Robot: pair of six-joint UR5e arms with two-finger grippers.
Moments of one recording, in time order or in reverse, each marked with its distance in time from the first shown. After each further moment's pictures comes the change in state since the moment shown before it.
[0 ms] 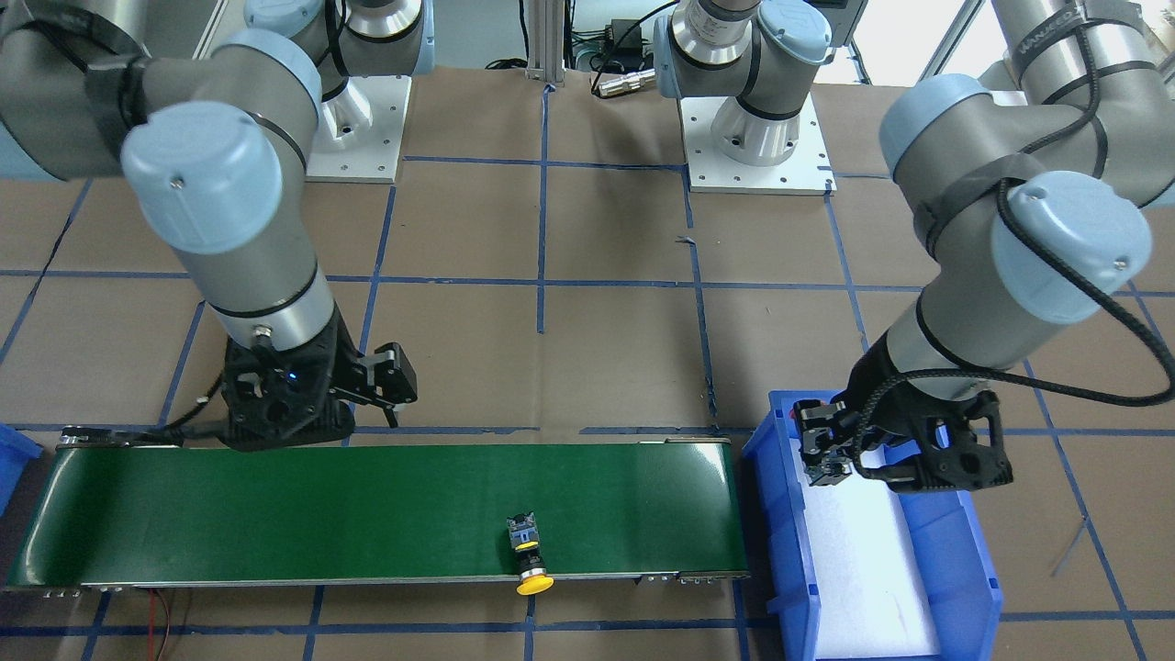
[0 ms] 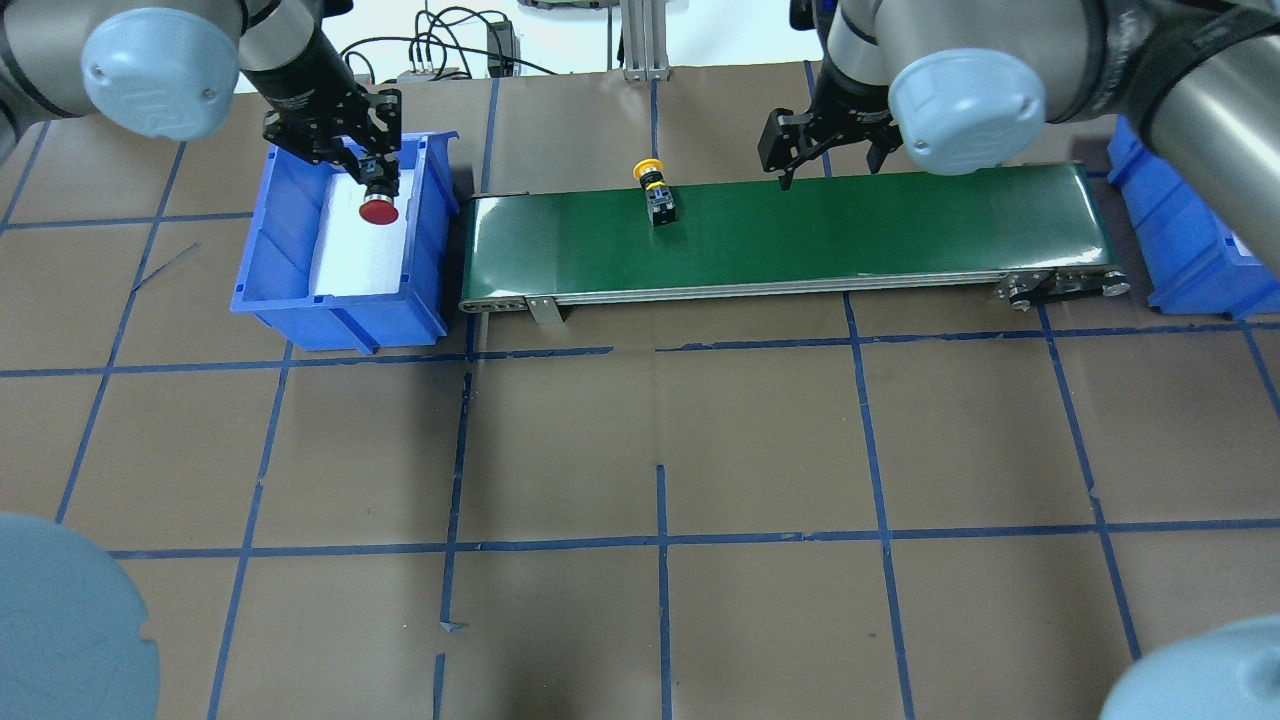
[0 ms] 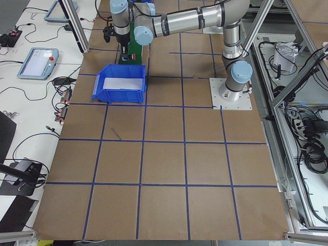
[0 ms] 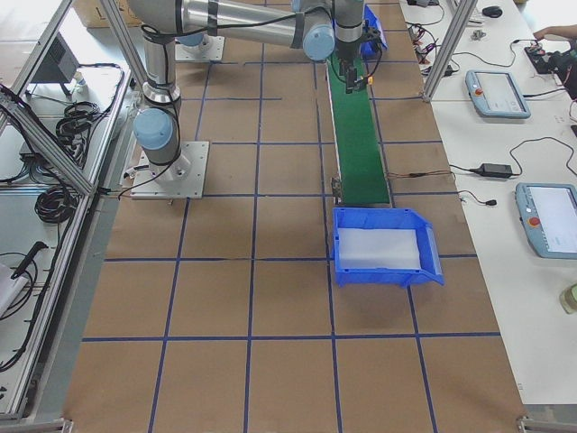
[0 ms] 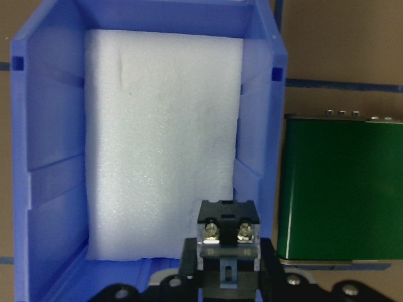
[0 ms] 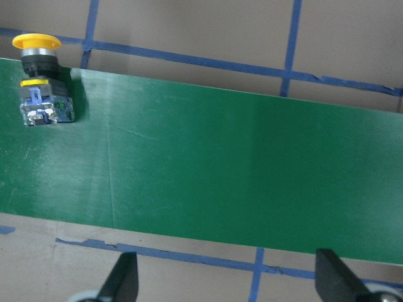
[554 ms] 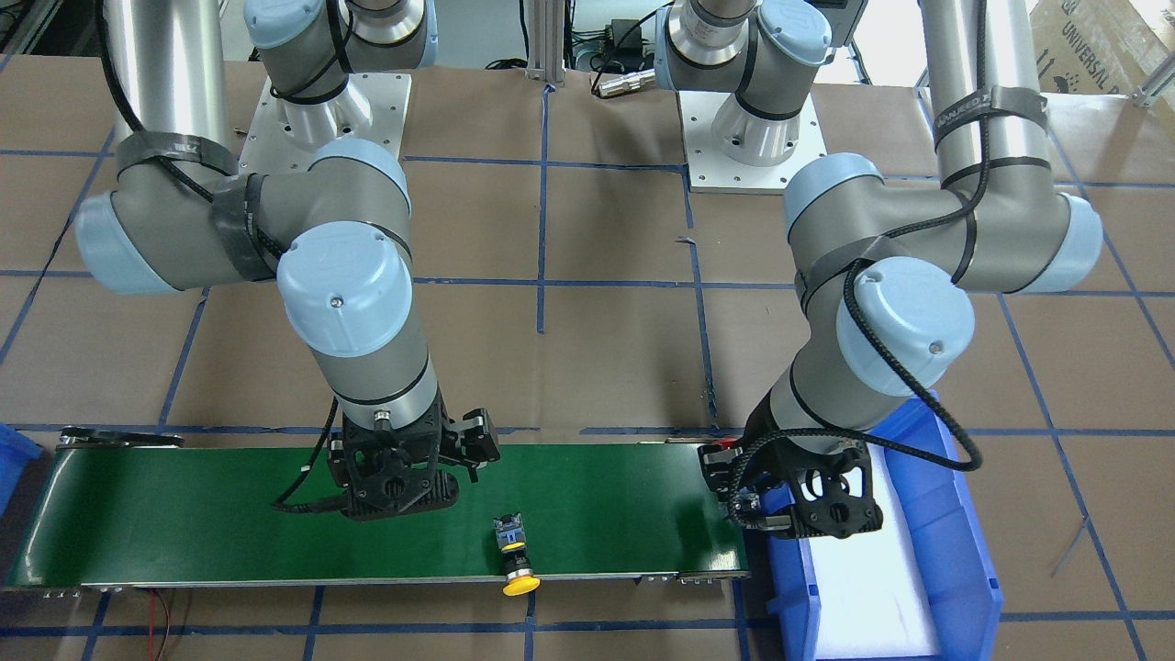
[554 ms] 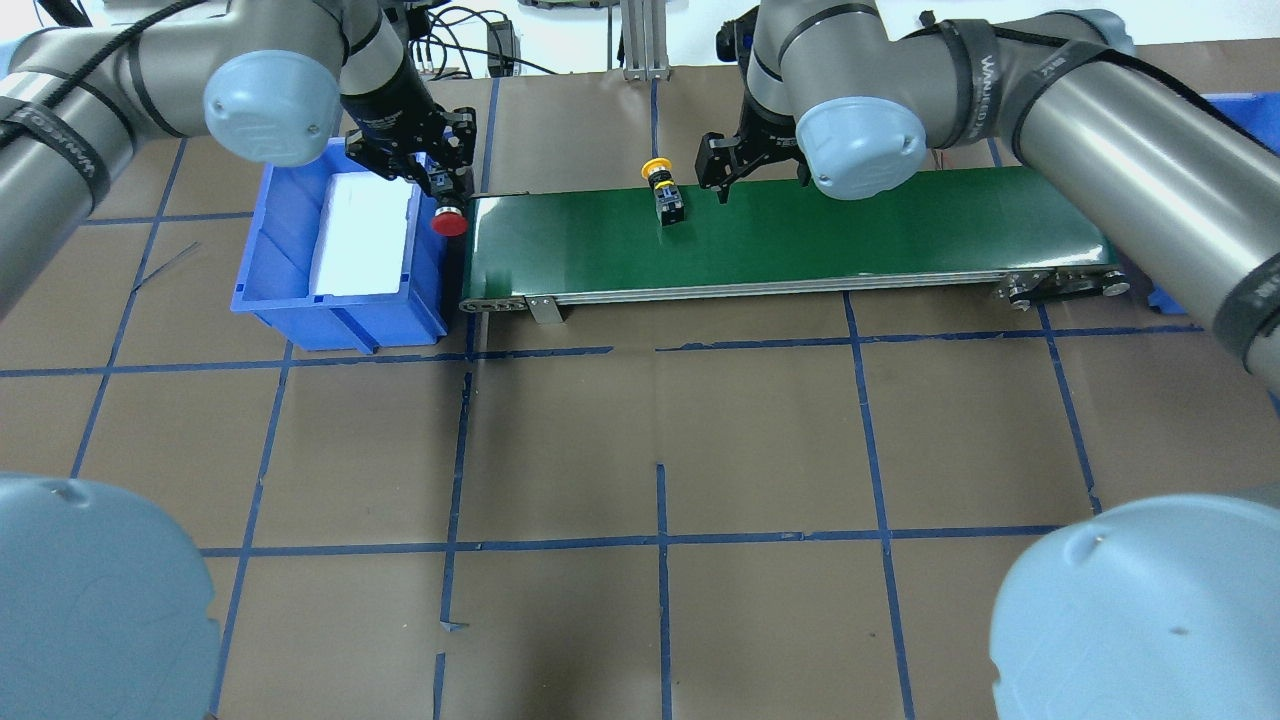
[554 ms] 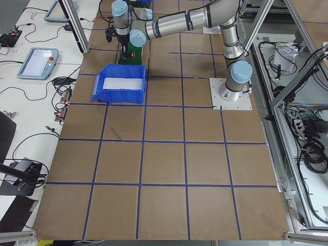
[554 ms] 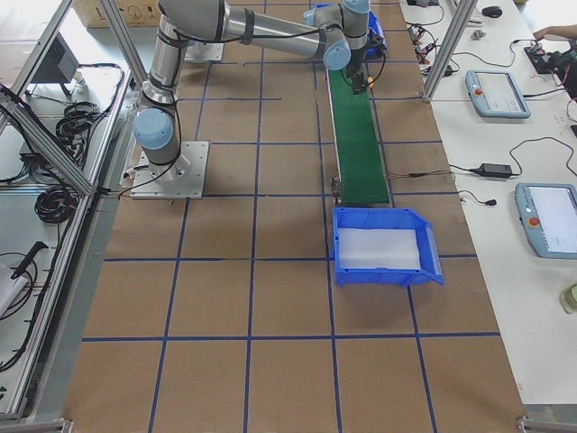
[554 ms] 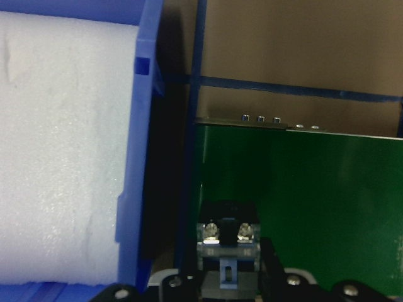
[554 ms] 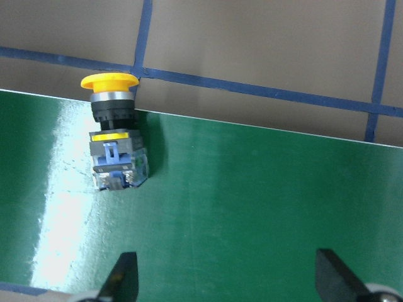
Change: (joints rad) left arm -0.094 -0.116 -0.016 0.133 -0.004 -0.094; right arm 0.087 0.153 -0.083 -0.079 0.009 0.106
